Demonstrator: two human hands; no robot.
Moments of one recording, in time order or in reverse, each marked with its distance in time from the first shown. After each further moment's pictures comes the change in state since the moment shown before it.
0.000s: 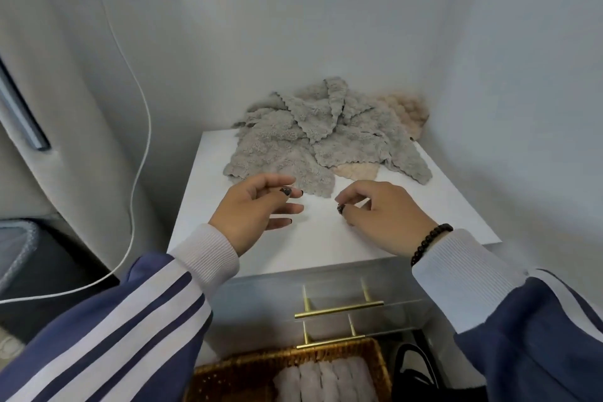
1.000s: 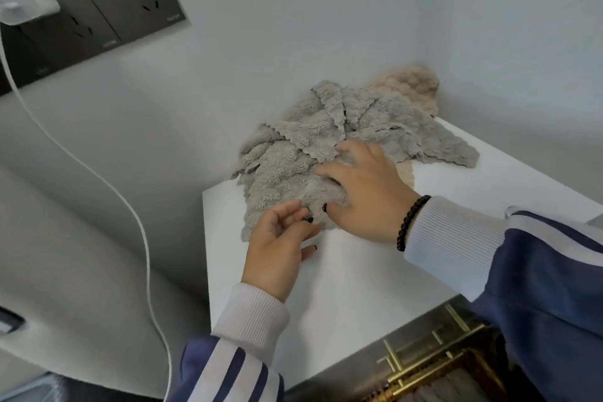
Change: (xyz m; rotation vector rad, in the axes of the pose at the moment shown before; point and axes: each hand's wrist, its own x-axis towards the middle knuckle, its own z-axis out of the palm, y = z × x) left_hand 0.069 0.002 -0.009 0.018 0.008 -0.098; right_hand 0.087 -0.029 0.034 -0.337 0.221 -0.108
